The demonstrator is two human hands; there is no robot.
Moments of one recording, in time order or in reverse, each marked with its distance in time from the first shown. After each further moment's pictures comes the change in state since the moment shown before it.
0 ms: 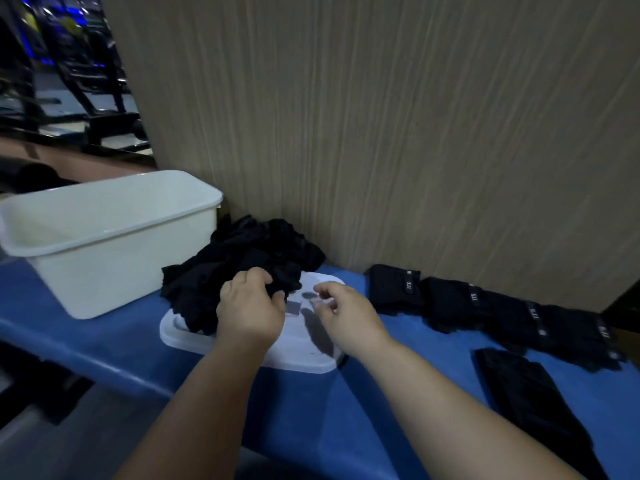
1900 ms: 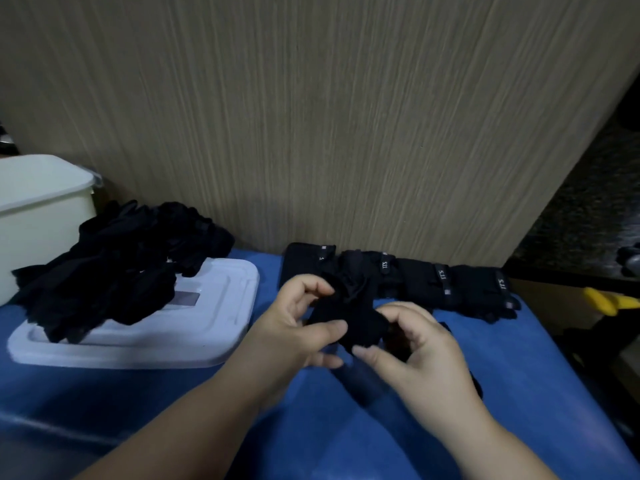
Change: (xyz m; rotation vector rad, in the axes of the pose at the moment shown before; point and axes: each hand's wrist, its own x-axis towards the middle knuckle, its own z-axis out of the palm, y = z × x) left_hand -0.097 0.123 0.056 -1.140 -0.751 0.006; right_hand -0.137 0.102 -0.107 0.264 0.420 -0.170
